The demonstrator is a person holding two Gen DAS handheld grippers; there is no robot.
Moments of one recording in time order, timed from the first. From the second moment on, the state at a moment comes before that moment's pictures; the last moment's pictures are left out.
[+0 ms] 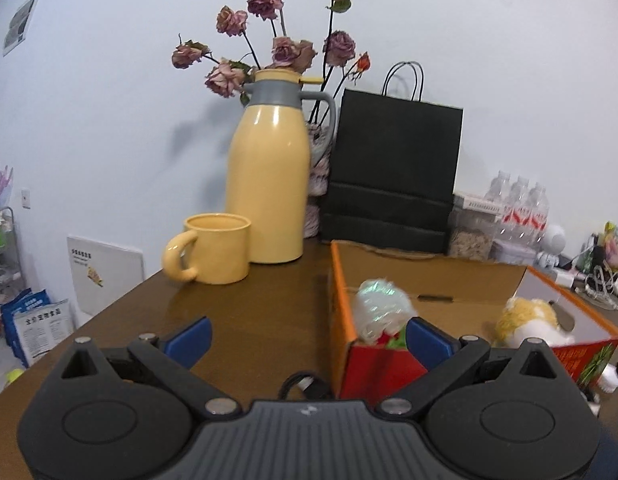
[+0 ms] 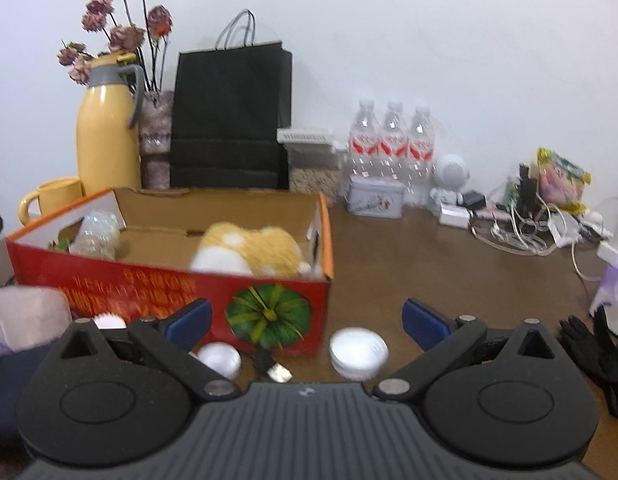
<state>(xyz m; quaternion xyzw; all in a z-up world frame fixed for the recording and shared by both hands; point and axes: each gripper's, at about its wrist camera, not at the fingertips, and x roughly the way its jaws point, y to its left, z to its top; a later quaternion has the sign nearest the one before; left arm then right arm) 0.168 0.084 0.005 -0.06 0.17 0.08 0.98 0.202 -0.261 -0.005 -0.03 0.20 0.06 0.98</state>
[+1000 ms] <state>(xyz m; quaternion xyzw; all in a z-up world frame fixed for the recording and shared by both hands) 0.190 0.126 -0.034 -0.02 0.32 0.07 0.95 0.232 -0.313 -0.036 -0.01 0.35 0.04 0.94</state>
